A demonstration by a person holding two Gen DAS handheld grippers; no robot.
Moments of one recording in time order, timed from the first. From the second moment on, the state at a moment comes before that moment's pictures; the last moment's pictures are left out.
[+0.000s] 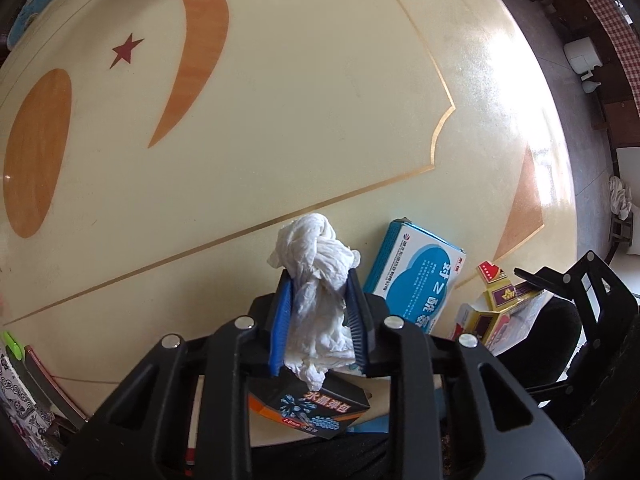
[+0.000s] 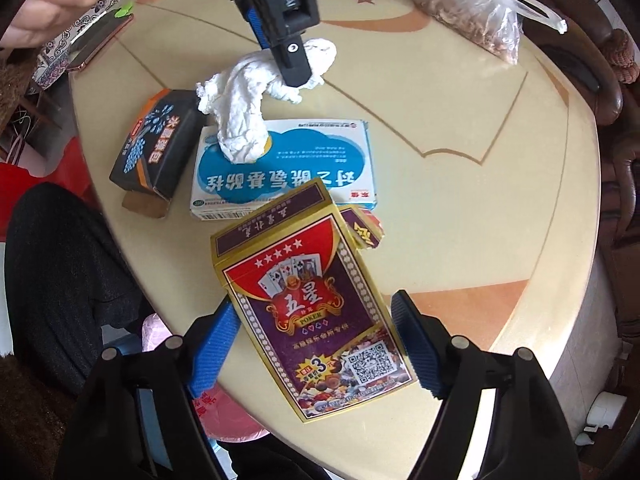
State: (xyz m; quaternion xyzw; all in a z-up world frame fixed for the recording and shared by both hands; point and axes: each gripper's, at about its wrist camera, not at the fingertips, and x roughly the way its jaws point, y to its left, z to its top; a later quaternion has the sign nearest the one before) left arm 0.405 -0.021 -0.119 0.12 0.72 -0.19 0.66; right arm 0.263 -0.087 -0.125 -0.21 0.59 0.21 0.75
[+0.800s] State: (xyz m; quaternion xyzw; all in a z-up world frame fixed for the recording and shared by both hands) left arm 0.227 0.021 0.028 0.15 0.60 -0.17 0.77; right arm 0.192 -0.110 0.017 -0.17 0.48 0.12 0.85
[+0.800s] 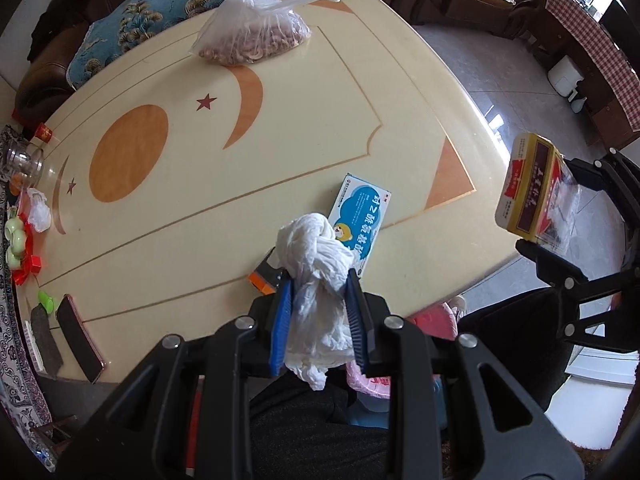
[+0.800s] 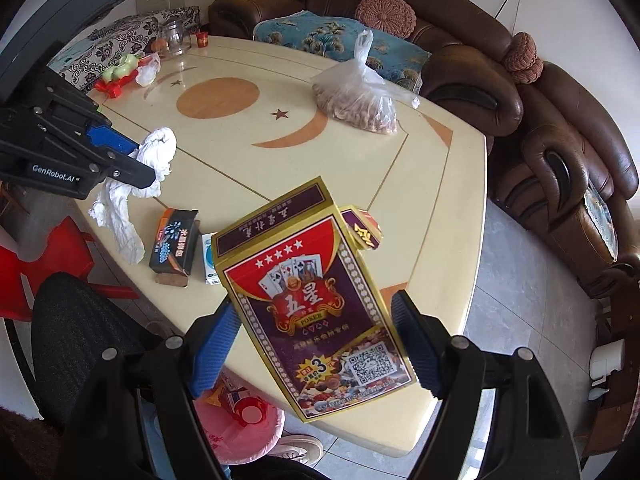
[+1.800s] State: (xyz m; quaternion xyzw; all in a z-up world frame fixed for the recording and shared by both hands) left arm 0.046 0.006 -0.022 0.14 0.55 -0.21 0.80; right arm 0.035 -0.083 0.019 -0.15 0.46 0.12 0.87
